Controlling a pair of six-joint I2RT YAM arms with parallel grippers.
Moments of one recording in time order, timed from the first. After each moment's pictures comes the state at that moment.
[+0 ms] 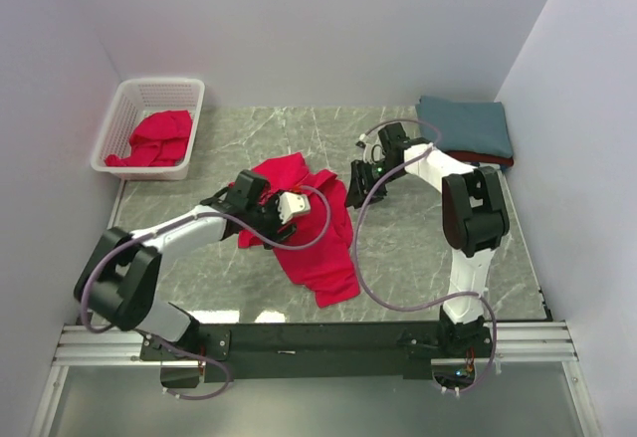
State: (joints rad) left arm -0.51 1.43 0.80 -0.24 0.47 0.63; right arm 0.27 1.98 1.41 -0.69 -0.68 0.14
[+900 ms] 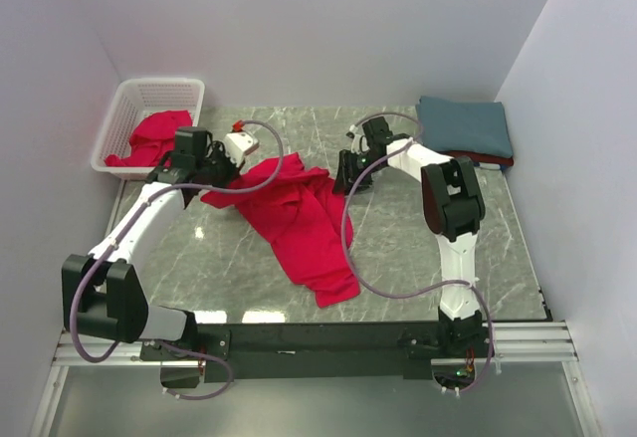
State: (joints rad) left arm -0.19 1.37 1.06 -0.38 0.35 0.54; right arm 0.31 2.19 1.60 -0.54 -0.57 0.27
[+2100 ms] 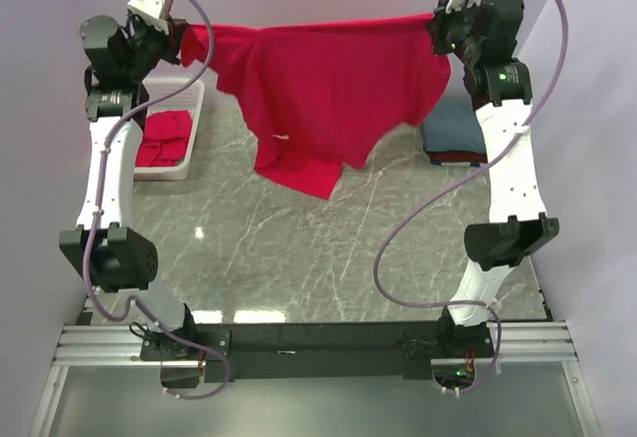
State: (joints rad) left arm 0.09 1.68 1.91 -0.09 0.50 0.19; right arm 0.10 1.84 2.34 -0.59 -0.19 -0.12
